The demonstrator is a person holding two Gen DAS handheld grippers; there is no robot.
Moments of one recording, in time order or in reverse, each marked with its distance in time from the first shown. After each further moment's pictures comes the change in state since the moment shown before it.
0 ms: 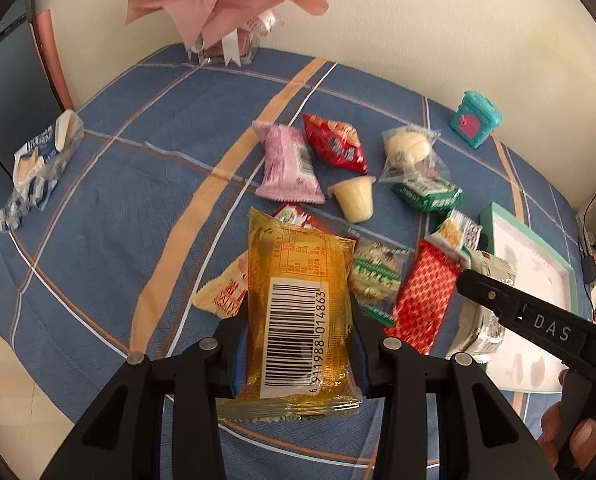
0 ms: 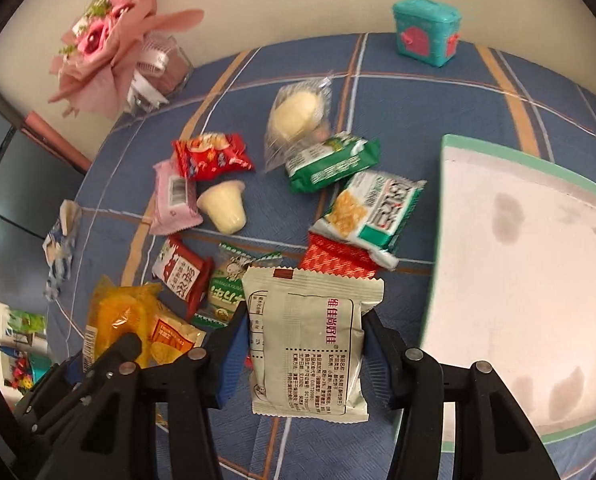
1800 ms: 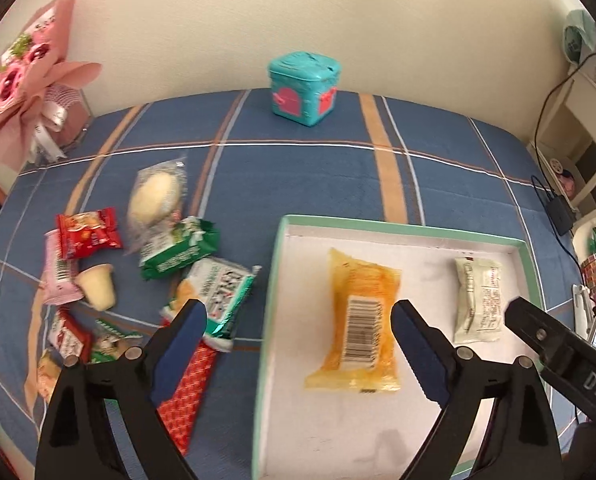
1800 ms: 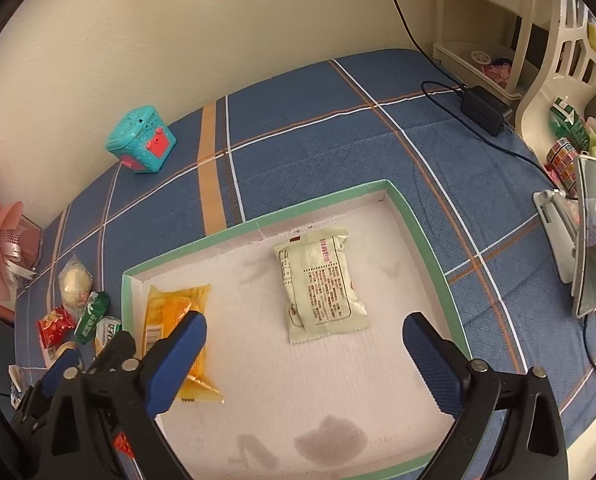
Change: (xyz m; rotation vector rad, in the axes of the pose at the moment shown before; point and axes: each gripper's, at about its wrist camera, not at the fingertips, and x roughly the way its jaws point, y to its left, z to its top) left arm 0.046 -0.244 0.019 0.301 -0.016 -0.058; right arm -0.081 -0.229 0.016 0.442 -0.168 -0.275
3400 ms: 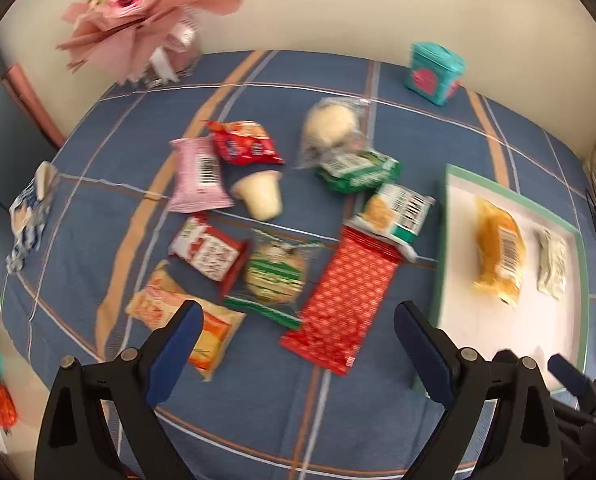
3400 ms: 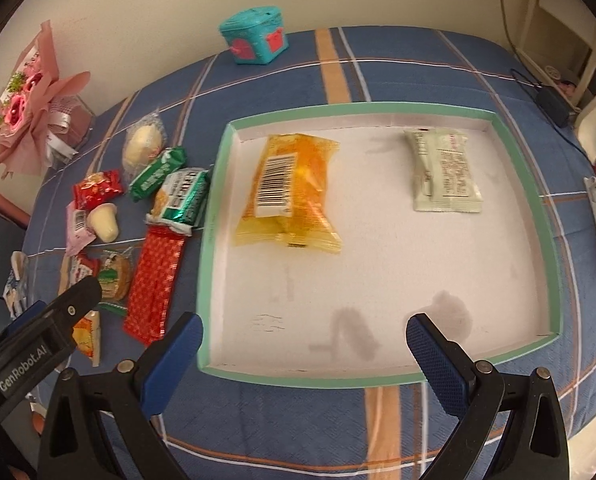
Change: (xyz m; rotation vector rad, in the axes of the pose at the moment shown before) left arm -0.045 0.130 -0.058 -0.168 0.093 0.150; right arm -0.006 0.085 -0.107 -0.240 0.120 0.096
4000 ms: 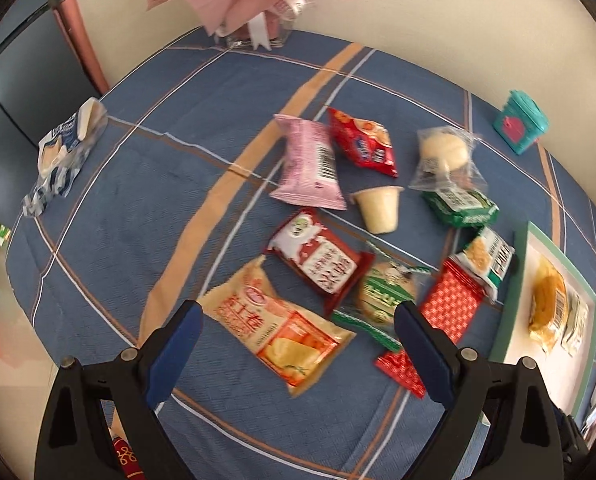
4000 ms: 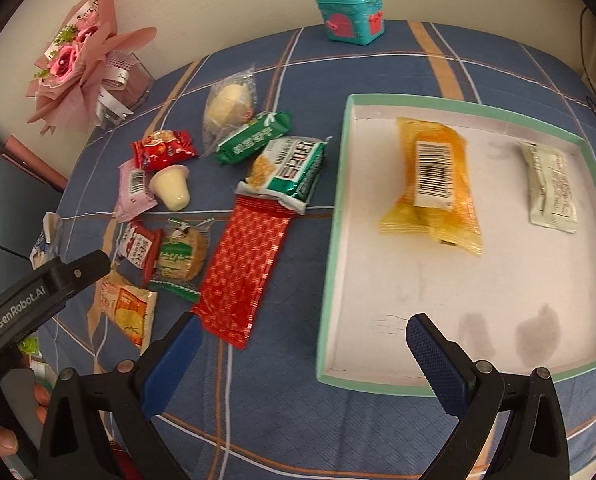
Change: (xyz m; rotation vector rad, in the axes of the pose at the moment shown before) left arm 0.024 0.090 0.015 -0.228 0.049 0.032; right arm 0.023 0.073 -0.007 -0.114 0.038 0.127
